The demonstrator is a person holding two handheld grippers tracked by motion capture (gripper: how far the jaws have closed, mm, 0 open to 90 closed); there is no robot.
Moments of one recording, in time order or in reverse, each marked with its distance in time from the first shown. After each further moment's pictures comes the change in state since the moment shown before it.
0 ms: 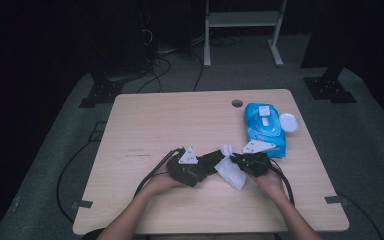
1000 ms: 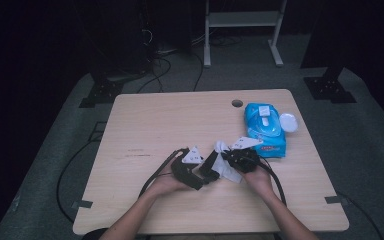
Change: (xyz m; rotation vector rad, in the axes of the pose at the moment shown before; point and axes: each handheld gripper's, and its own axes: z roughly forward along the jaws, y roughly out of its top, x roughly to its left) left arm -0.013 0.016 -0.001 -0.037 -0.057 -0.040; right arm 0.014 0.017 0.022 0.007 -0.019 0.035
